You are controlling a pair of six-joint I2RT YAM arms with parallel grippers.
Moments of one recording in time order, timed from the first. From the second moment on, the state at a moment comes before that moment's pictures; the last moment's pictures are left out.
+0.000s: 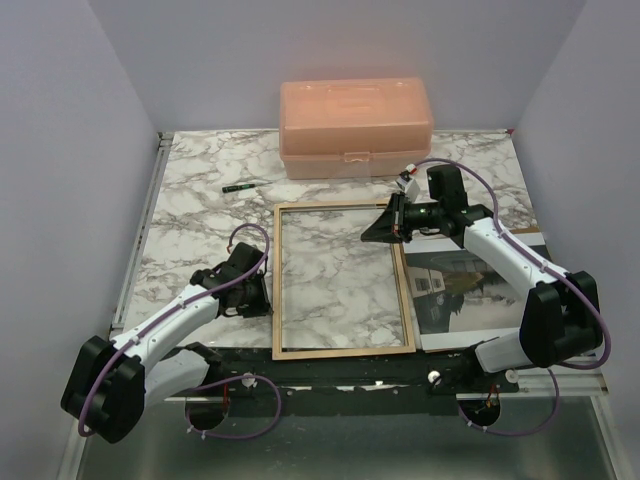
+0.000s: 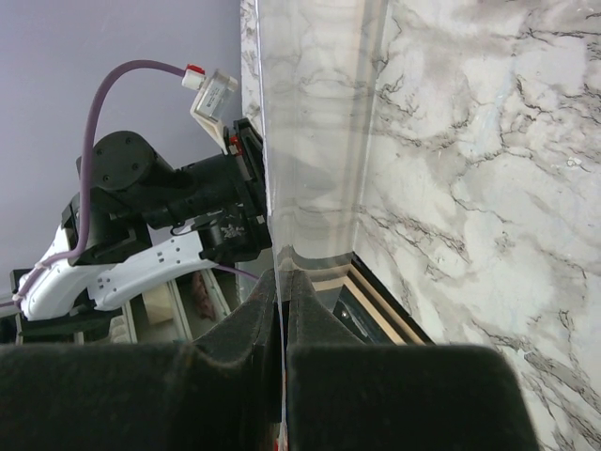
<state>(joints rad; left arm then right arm) -0.52 1.05 0.52 -0.62 0.06 -0.74 0.32 1.44 1.01 -0.29 -0.88 0.76</state>
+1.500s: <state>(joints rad) -0.52 1.06 0.53 -0.62 0.05 -0.74 0.32 1.42 1.01 -0.27 -0.88 0.79</state>
